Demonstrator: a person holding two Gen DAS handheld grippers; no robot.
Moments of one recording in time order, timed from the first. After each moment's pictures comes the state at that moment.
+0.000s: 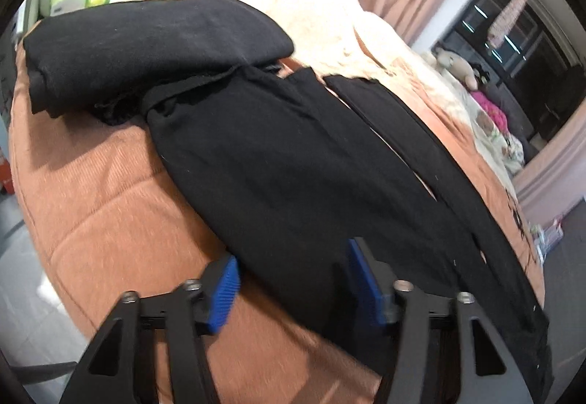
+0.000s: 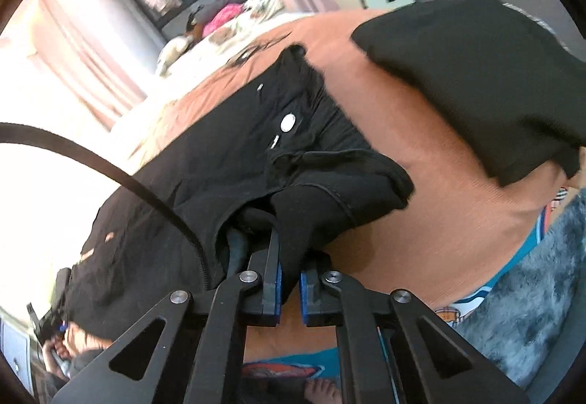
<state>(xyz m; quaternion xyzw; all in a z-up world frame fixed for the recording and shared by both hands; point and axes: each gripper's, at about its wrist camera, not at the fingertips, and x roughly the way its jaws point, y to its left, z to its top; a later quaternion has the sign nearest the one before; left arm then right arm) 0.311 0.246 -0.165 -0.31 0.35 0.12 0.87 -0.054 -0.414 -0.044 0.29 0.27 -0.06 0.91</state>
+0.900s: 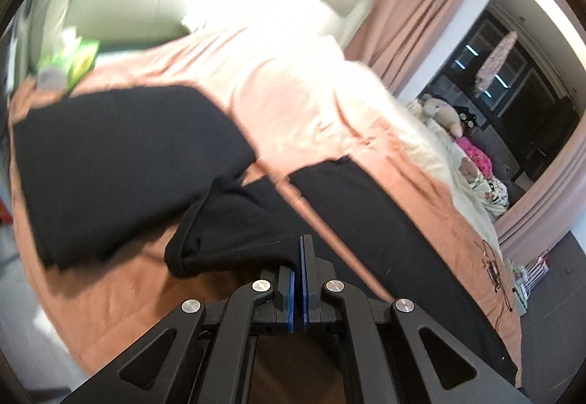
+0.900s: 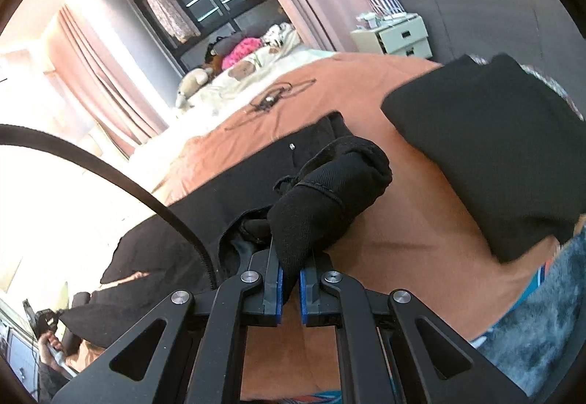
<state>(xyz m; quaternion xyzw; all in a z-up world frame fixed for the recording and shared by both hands) 0.352 0.266 -0.049 -0.31 0.27 0.12 0.90 -0.046 -0.406 0.013 0.28 0.21 -0.04 0.94</state>
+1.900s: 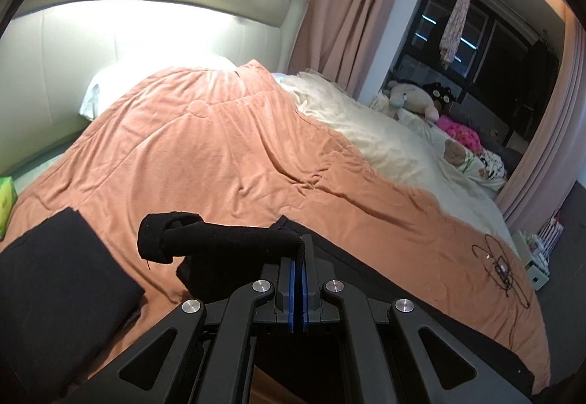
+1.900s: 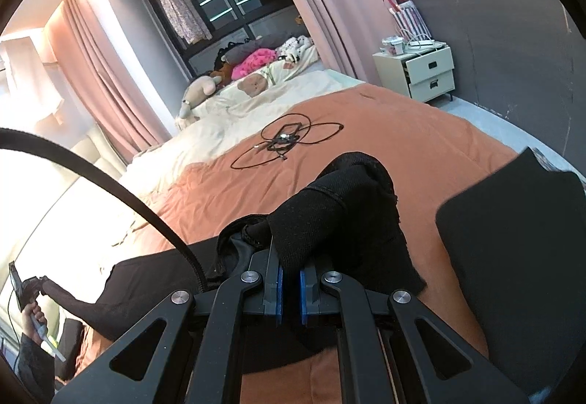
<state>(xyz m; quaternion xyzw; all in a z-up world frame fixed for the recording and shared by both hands) 0.539 0.212 0.036 -0.19 0.27 0.09 0.94 0.098 -0.432 0.061 0.24 0.21 -0.04 0.95</state>
